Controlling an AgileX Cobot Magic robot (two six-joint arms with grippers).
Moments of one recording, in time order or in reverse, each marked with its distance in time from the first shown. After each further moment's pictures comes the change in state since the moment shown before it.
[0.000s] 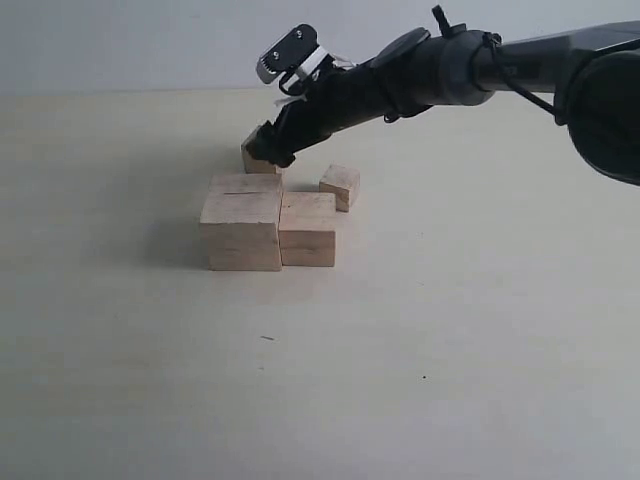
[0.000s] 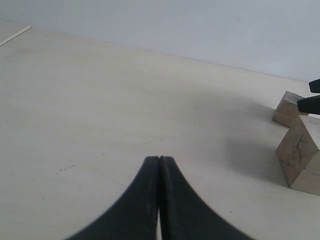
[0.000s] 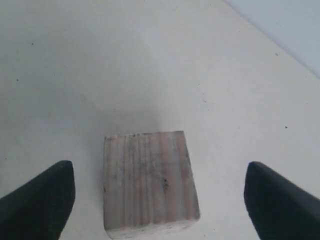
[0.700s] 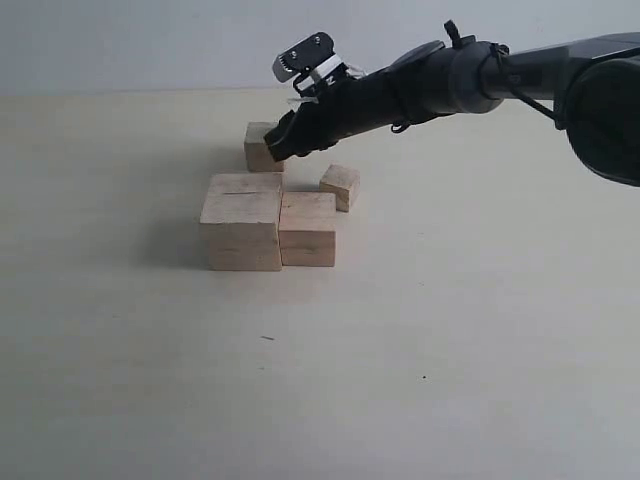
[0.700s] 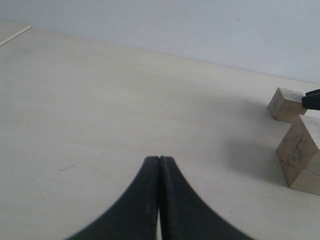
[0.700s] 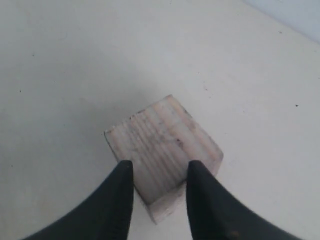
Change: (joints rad) left arm 0.000 0.000 0.000 0.000 0.000 0.000; right arm -0.036 0.038 -0.007 0.118 0.069 -0.002
